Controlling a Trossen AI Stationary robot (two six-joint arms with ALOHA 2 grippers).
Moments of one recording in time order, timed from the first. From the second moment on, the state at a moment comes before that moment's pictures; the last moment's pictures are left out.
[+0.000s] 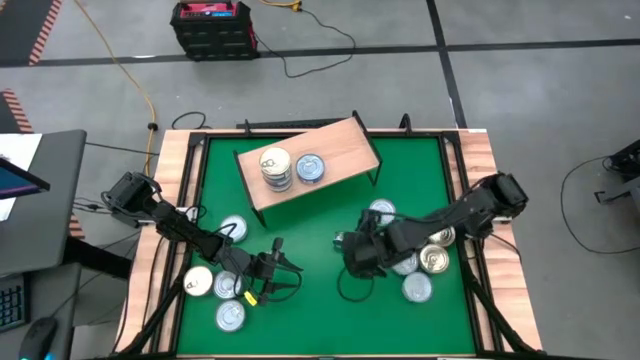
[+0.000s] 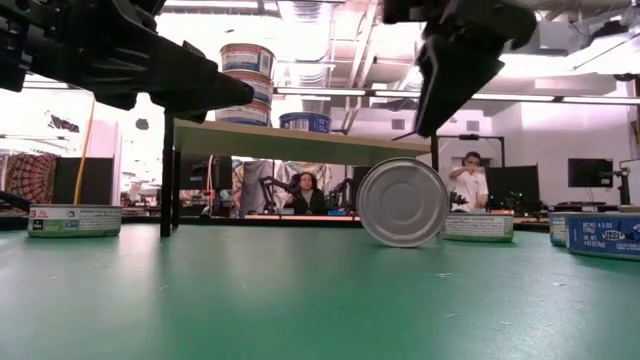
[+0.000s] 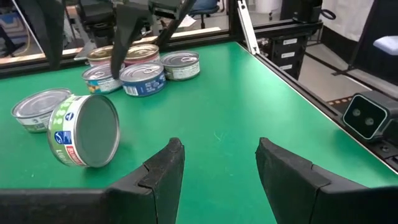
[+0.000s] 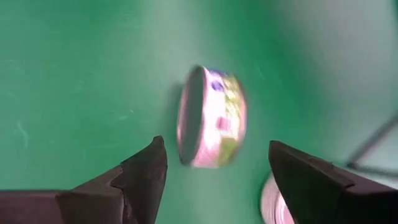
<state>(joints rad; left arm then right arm) -0.51 1.59 0.50 0.90 -0.31 0.01 0.36 1.74 1.35 -0.89 0.43 0.39</state>
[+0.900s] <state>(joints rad) -0.51 1.59 0.50 0.89 -0.32 0.01 0.20 1.81 1.35 -0.78 0.17 0.35</state>
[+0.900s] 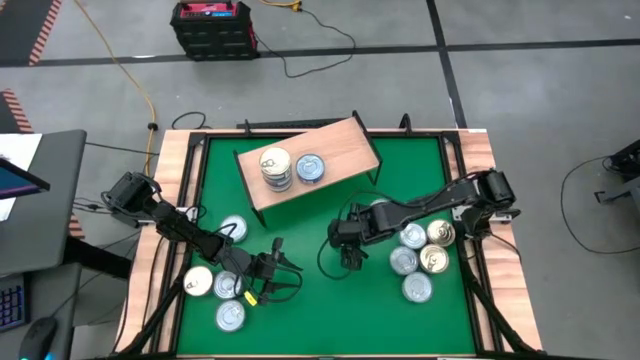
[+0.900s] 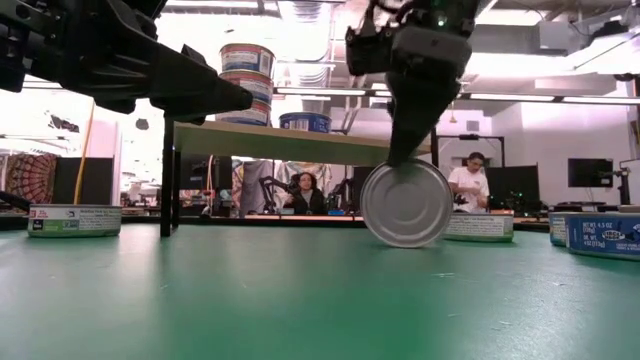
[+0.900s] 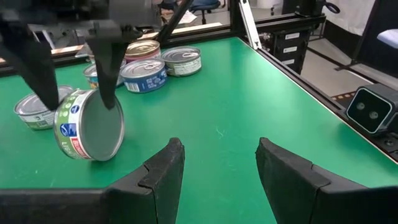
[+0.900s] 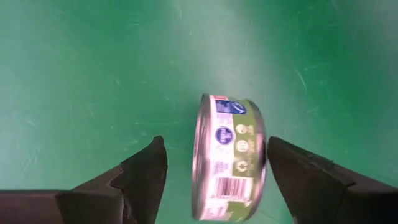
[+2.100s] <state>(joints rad) -0.66 1.59 0.50 1.13 -0.34 0.01 0.10 1.71 1.42 -0.97 0.11 0.20</state>
